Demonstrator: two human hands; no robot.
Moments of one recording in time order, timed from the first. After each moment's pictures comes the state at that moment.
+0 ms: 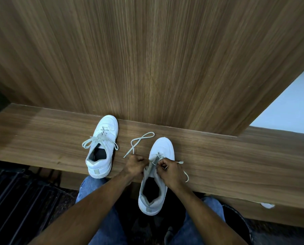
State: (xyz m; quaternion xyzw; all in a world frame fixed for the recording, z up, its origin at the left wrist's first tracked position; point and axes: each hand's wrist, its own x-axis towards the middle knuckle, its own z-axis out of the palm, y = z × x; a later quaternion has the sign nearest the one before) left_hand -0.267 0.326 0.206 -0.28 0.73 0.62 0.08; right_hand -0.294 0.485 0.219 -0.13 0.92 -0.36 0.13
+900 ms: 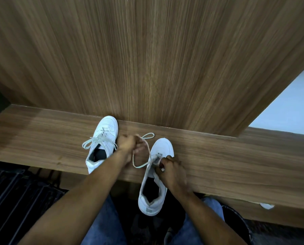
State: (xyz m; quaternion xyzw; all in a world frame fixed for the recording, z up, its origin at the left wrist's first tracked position) left_hand -0.305 0.302 0.278 -0.39 0.52 0.76 -0.03; right_hand -0.293 0.484 0.233 -0.23 0.96 -0.14 0.05
